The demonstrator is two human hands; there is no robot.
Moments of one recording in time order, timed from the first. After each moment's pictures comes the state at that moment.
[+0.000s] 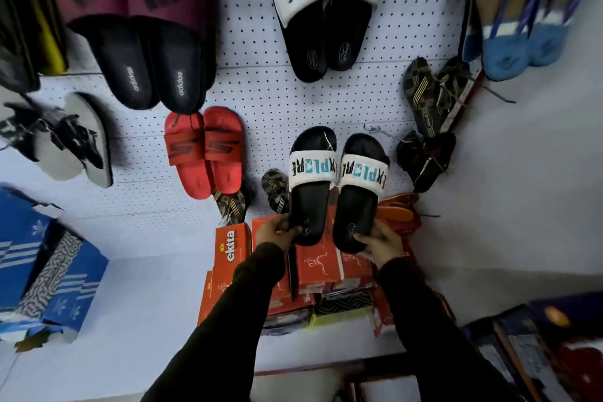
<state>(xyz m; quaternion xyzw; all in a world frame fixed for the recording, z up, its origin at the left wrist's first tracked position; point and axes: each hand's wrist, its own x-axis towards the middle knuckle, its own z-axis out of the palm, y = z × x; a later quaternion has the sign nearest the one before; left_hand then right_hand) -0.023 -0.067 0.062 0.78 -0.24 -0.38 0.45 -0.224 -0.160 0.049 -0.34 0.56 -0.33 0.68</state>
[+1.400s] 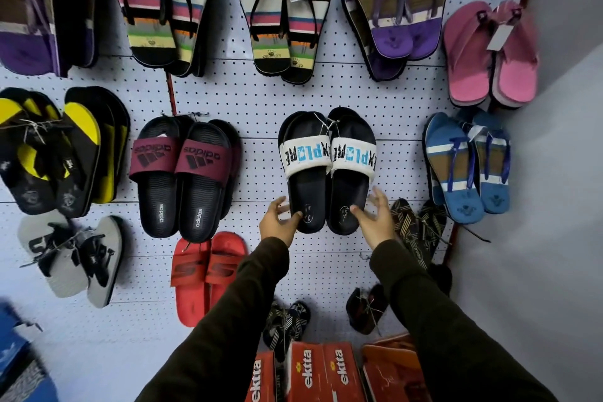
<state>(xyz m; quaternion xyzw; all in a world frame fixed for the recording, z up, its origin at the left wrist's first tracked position) 0.015 -0.192 0.279 0.64 -0.31 -0.21 0.67 -0.155 -0.282 0.293 -0.62 0.37 -0.50 0.48</state>
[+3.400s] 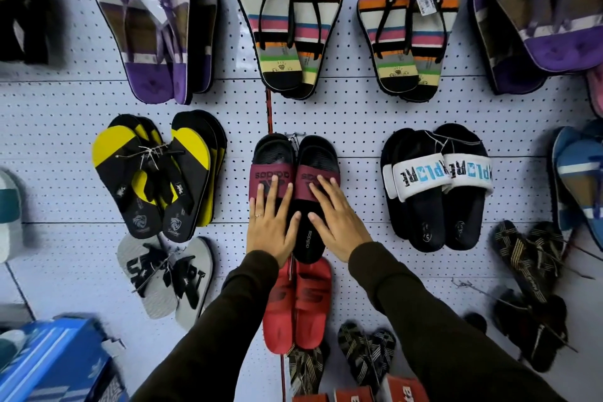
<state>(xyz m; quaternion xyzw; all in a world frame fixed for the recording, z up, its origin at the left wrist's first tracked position) 0.256 -0.076 0.305 0.79 -0.50 0.23 0.28 0.113 -0.175 0.321 -0.91 0.20 -0.35 0.06</state>
